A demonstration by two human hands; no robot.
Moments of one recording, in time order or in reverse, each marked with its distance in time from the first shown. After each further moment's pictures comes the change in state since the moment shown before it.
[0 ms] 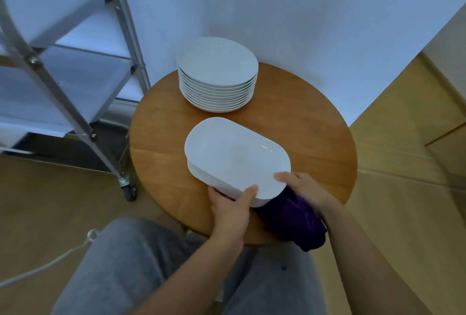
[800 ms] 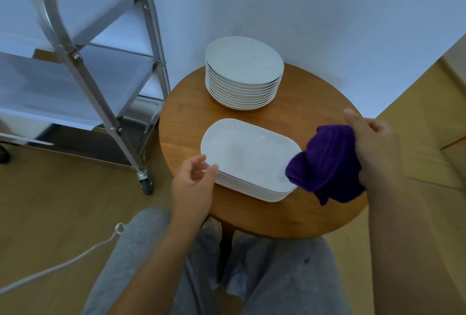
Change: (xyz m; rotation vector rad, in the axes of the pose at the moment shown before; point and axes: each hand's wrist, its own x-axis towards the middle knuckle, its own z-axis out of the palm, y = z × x) left_hand 0.014 0.053 -0.107 0.395 0.168 0.520; right_hand -0.052 -0.085 0.001 0.317 0.738 -0.290
